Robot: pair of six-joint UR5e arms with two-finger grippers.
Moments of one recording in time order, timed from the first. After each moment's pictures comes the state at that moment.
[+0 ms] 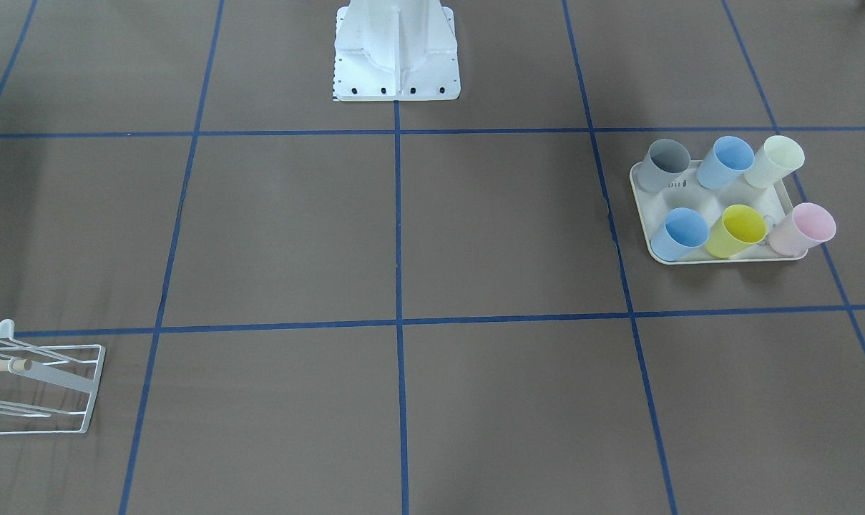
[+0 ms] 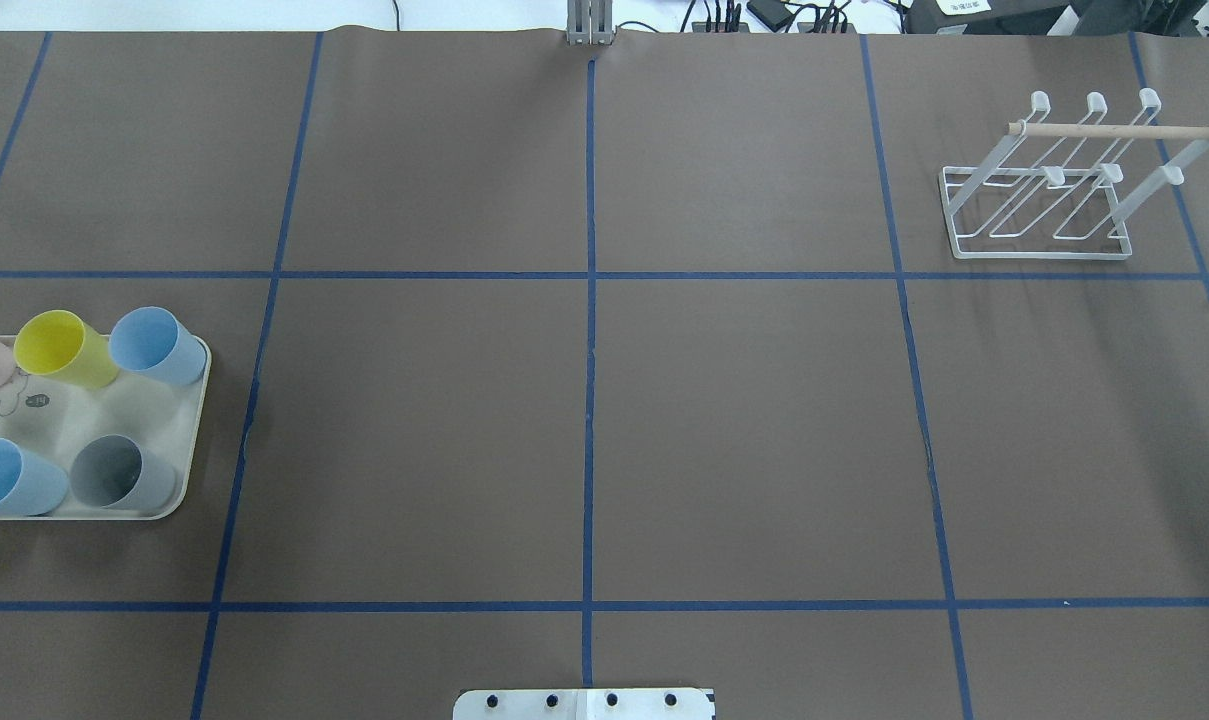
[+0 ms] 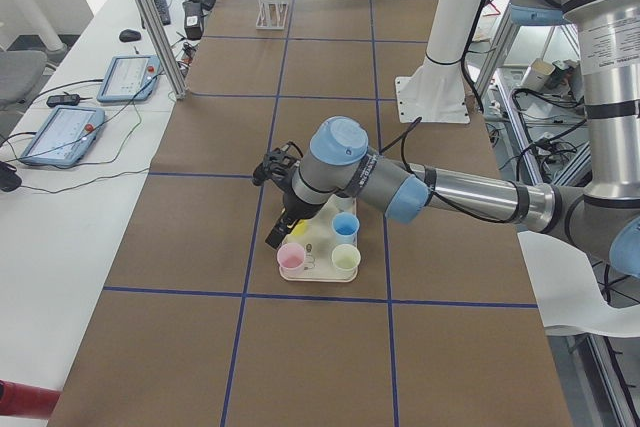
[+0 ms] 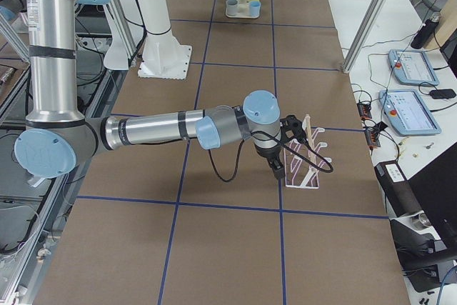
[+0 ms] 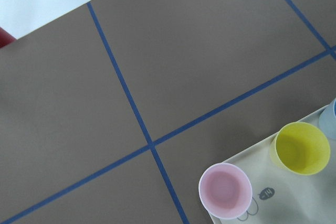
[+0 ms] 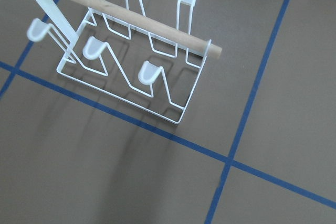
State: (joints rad) left arm -1.60 -1.37 -1.96 -1.99 -2.31 0.14; right arm 1.54 -1.61 1.78 -1.35 2.37 -0.08
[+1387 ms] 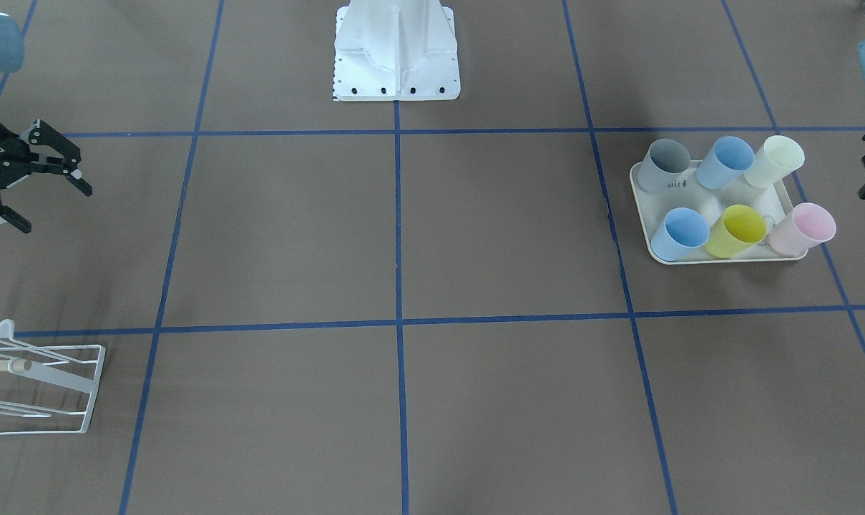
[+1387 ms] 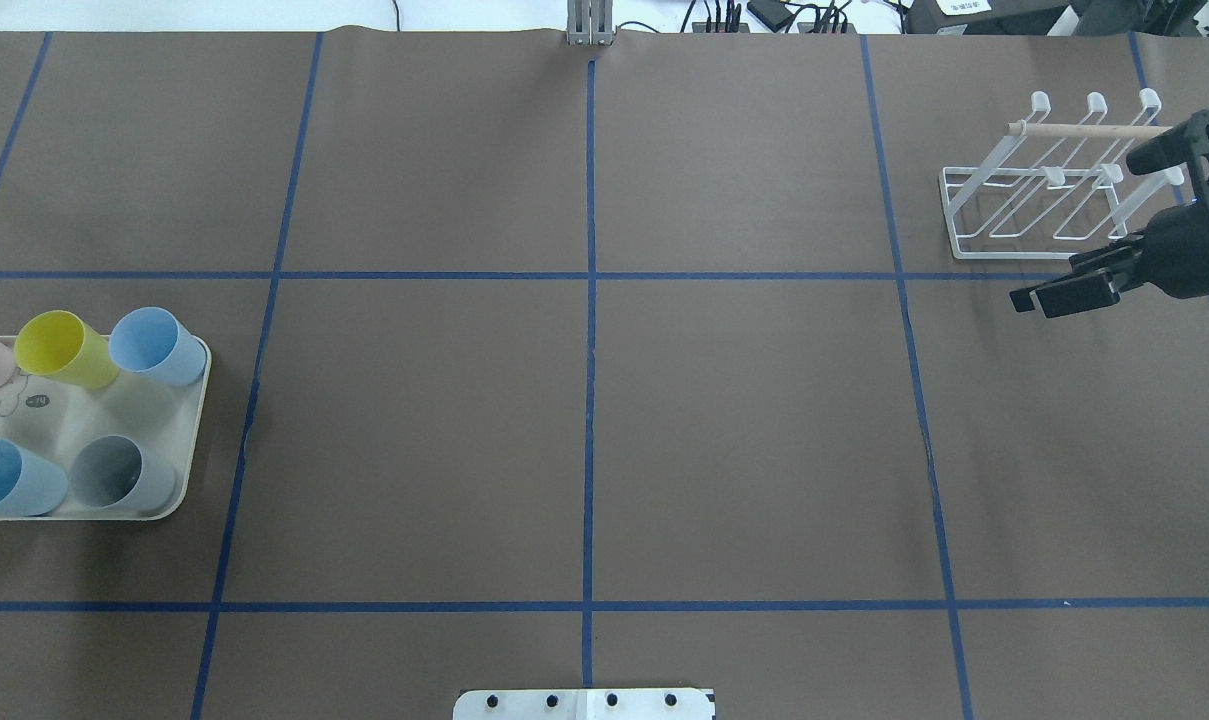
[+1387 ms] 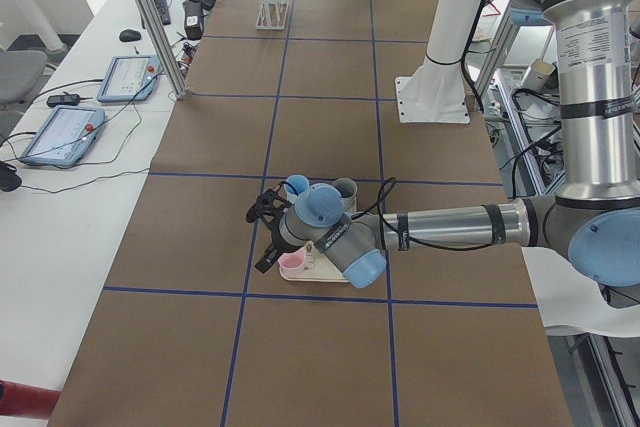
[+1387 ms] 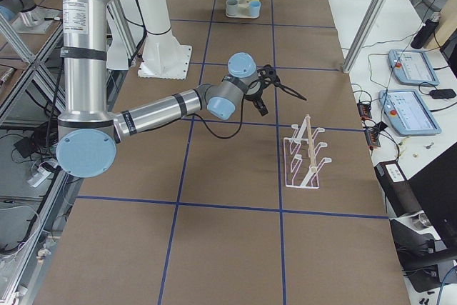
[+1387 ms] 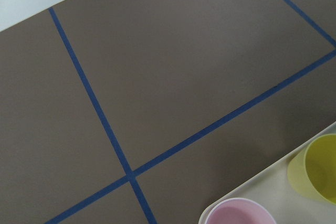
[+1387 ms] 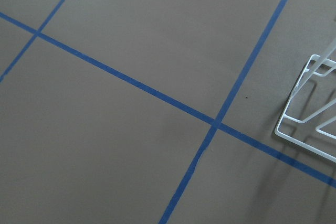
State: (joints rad) left arm -1.33 -1.40 -1.51 -2.62 -2.23 -0.22; right arm 1.03 -1.61 1.92 -0.90 2.24 0.52
